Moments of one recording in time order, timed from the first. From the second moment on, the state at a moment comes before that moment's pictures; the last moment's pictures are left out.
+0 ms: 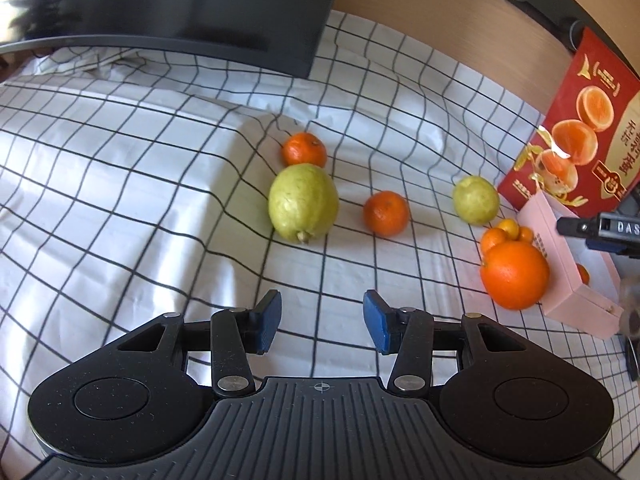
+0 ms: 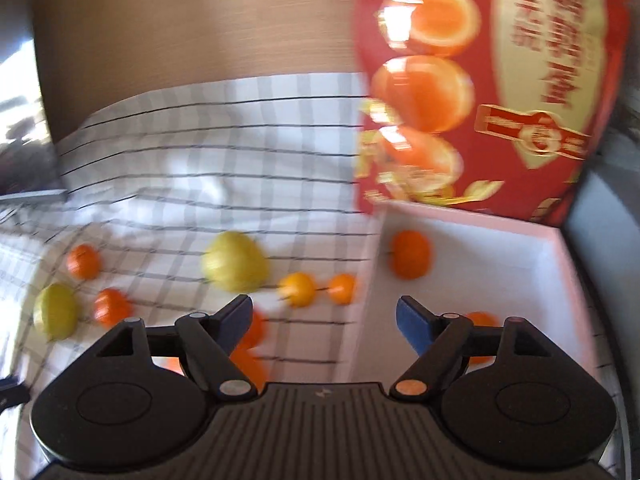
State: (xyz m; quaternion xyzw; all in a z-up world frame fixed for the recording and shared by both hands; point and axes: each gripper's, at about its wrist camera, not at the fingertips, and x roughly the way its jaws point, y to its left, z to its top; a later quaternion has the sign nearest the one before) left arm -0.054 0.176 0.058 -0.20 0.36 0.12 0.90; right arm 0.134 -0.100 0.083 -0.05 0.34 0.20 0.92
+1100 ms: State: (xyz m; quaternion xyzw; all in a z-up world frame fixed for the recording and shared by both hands) left arm 0.053 0.204 0.049 -0.12 0.37 0.13 0.91; right arm 0.009 -0.113 0.007 -0.13 0.35 0.22 0.90
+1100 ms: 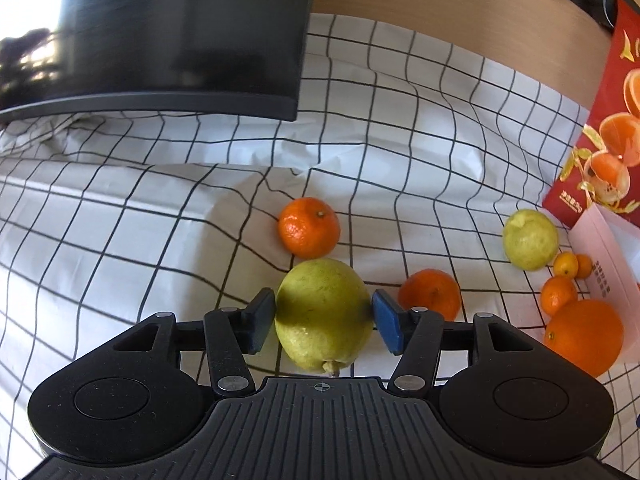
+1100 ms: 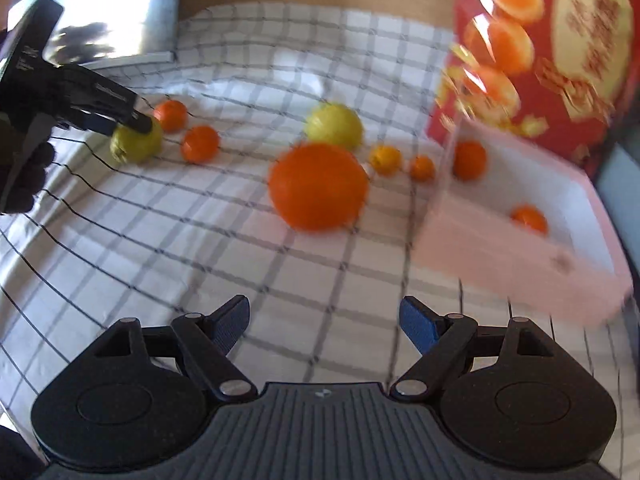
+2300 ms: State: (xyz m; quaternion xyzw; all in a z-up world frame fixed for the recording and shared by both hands) left arm -0.009 0.112 0.036 -0.11 0.43 -0.03 0.90; right arm 0.018 -0.101 0.021 -0.12 0.34 0.23 0.90
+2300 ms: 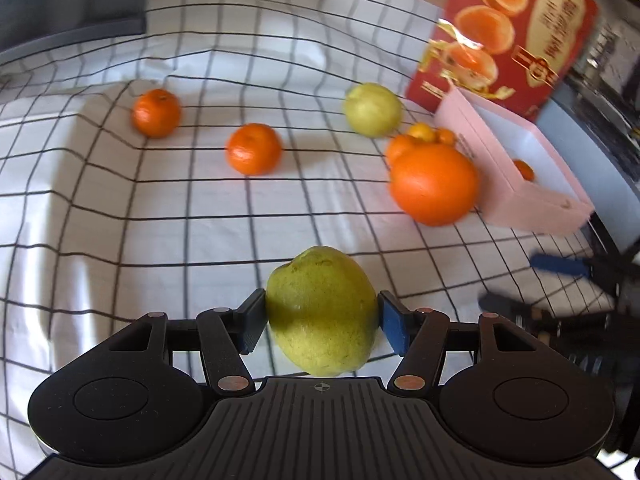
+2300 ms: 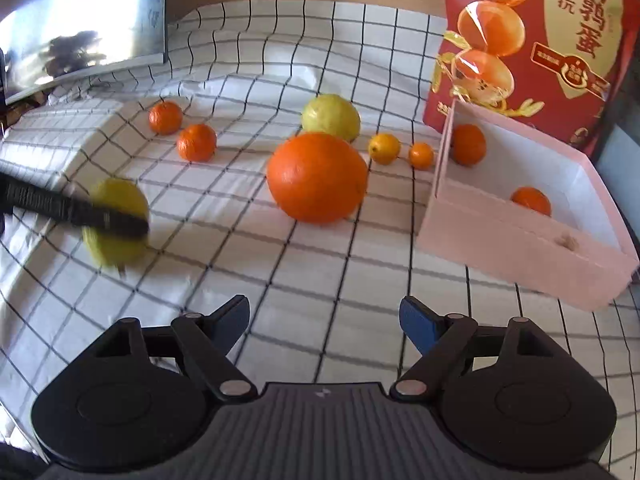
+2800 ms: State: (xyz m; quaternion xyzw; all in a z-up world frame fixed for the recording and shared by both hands) left arm -0.020 0.112 0.037 -0.14 0.42 -0.01 0.90; right arm 0.166 -0.071 0.069 0.03 0.44 0.21 0.87
